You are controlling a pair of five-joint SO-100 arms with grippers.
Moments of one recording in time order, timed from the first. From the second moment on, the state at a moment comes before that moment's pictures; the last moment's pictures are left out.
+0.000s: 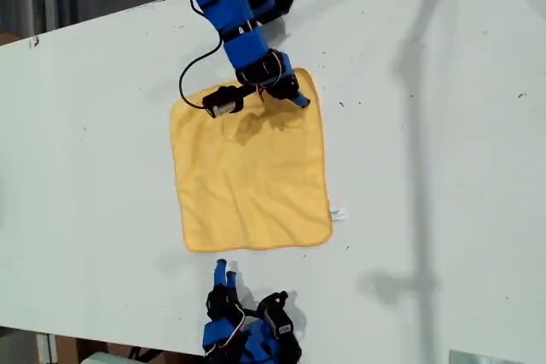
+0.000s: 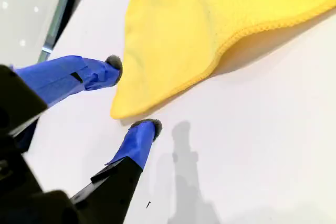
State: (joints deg) arm 0 -37.5 198.4 178.4 68.5 -71.6; arm 1 -12.9 92.2 124.3 70.8 82.4
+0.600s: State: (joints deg) arm 0 -37.1 198.4 178.4 68.2 -71.1; arm 1 -12.8 86.5 118.7 68.1 82.1
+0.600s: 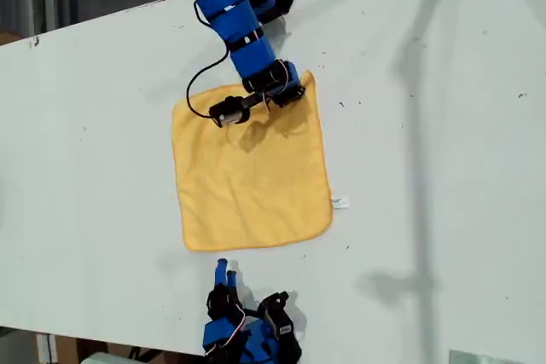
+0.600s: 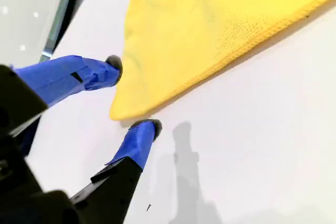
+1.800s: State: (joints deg) arm 0 14.2 99.1 123.1 52.5 -130.8; arm 1 -6.5 85.3 117.6 65.1 75.4
